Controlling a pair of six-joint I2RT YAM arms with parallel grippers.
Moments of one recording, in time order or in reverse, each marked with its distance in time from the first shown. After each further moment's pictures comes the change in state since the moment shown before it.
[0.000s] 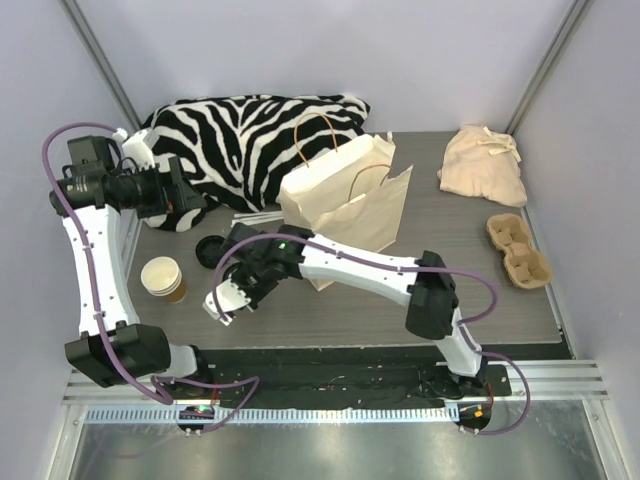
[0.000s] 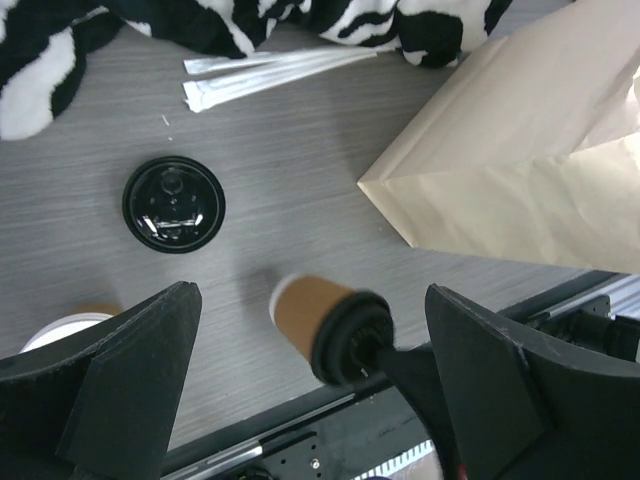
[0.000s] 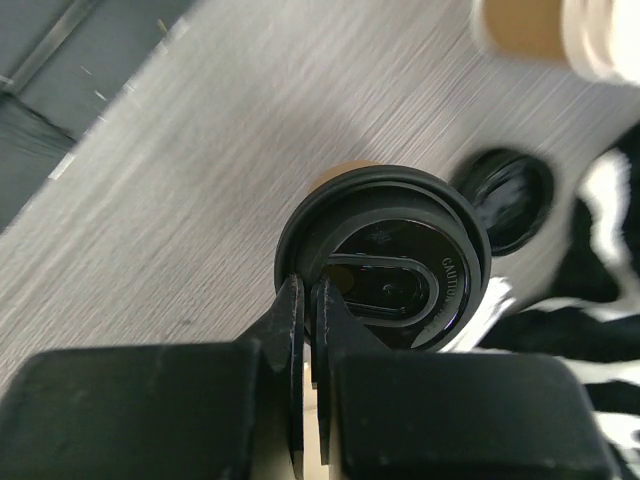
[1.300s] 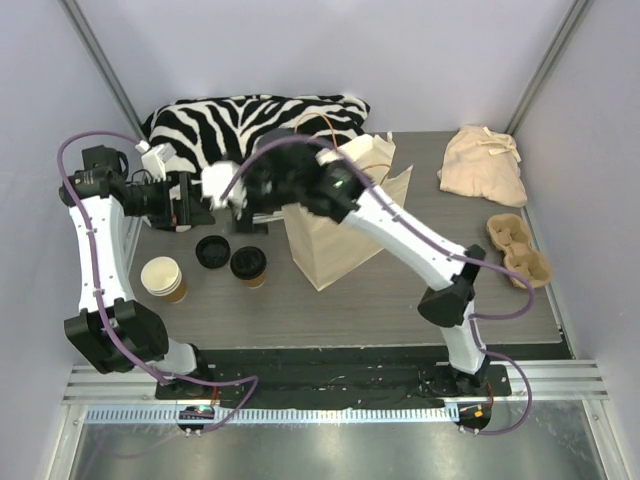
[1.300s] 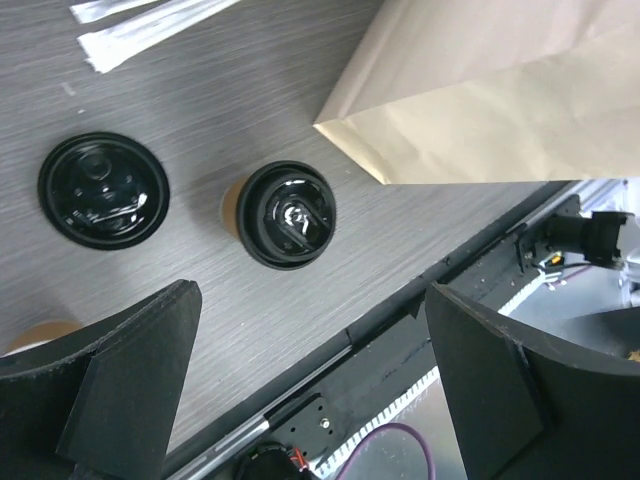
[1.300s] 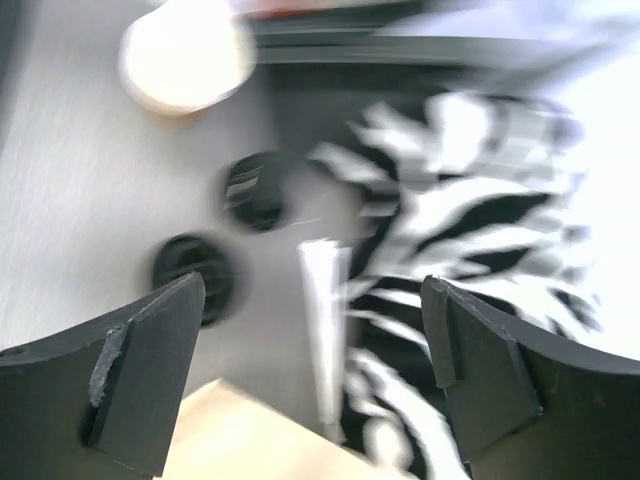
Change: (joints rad) left arm 0.020 0.075 -0.072 -0.113 0.169 0.237; right arm -0.152 -0.011 0.367 0.090 -0.018 0.404
